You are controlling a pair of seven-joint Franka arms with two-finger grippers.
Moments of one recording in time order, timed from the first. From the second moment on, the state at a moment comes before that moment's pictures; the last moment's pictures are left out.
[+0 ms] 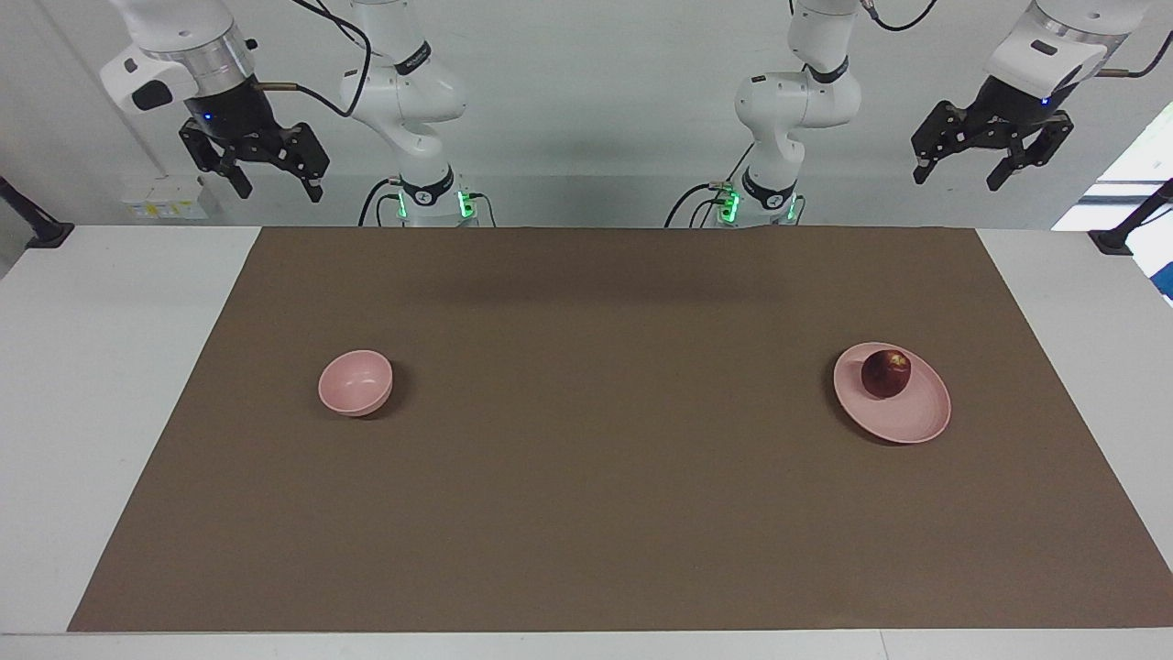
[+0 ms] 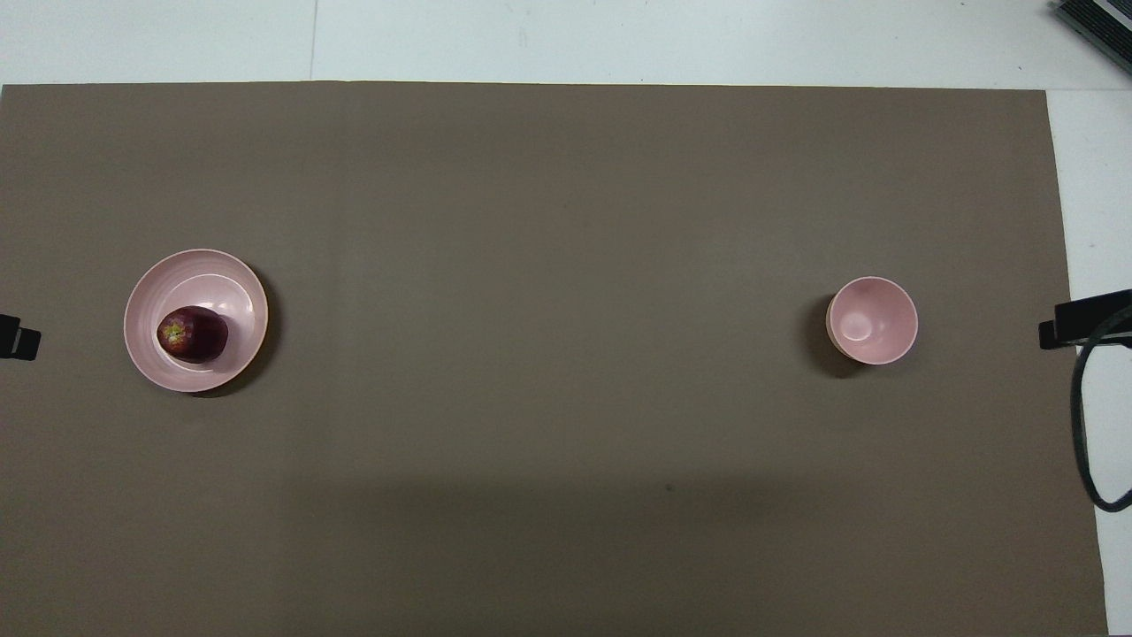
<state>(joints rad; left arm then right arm) -0.04 -0.05 0.01 -1.40 -0.01 1.31 0.14 0.02 -0.09 -0.07 -1.54 0.00 1.42 0.05</state>
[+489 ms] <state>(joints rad) -0.04 -0.05 0.01 -1.40 -0.01 1.31 0.14 0.02 -0.09 -0.07 -1.53 0.00 1.42 0.05</state>
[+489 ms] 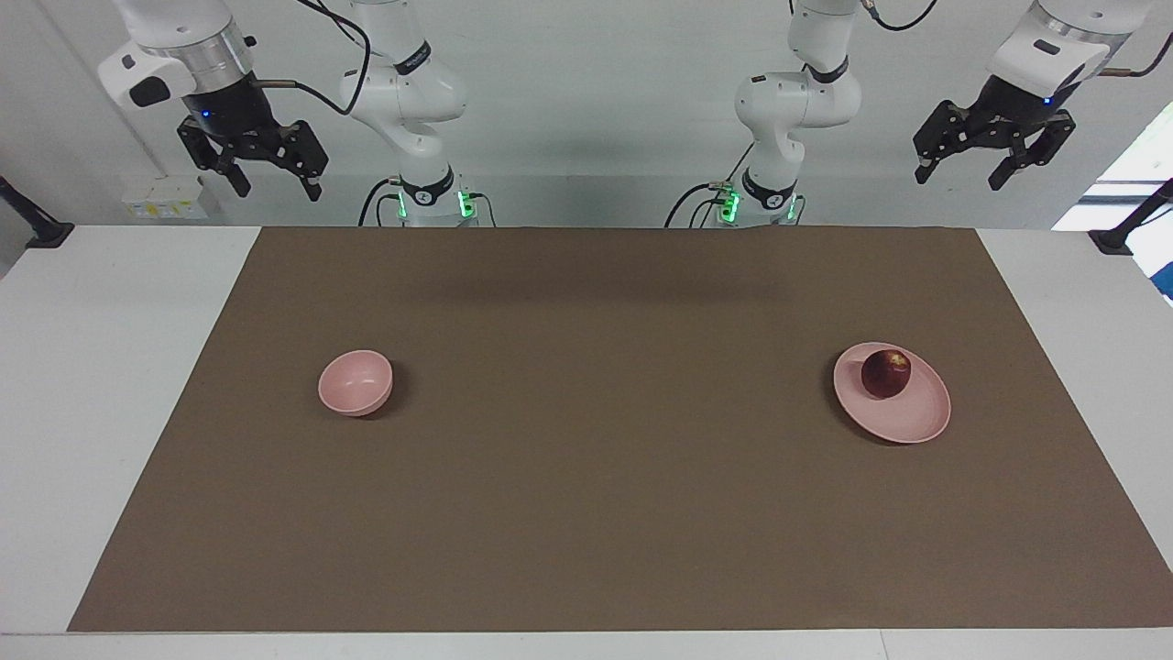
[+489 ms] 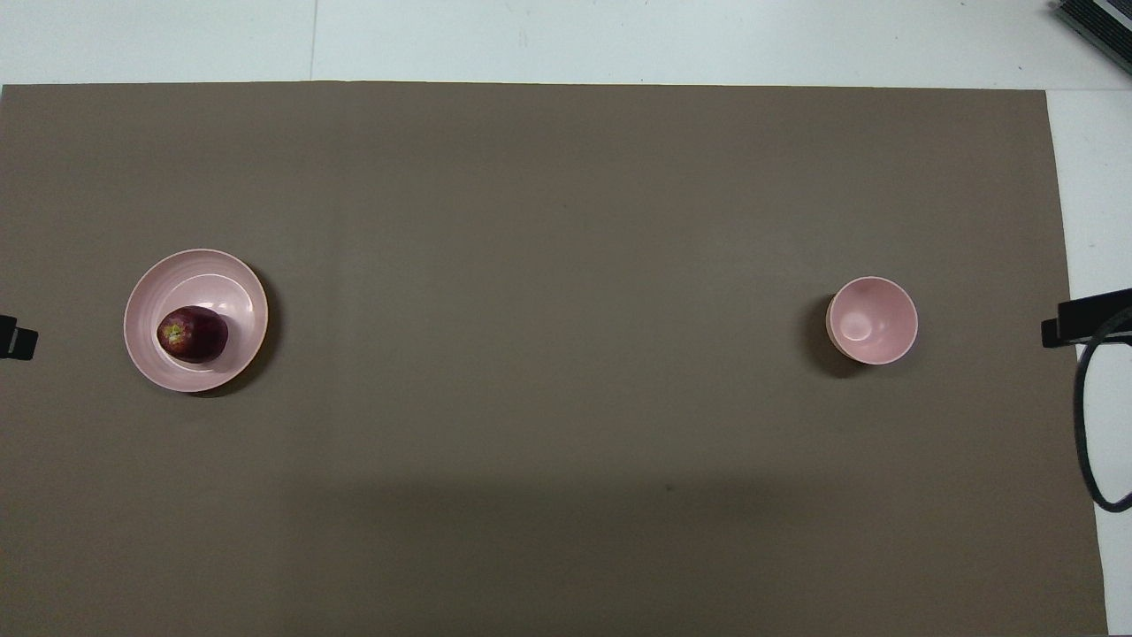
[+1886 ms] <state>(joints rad) -0.03 -0.08 0.02 -1.57 -0.01 1.52 0.14 0.02 -0.09 -0.07 -1.53 0.00 1.42 0.05</state>
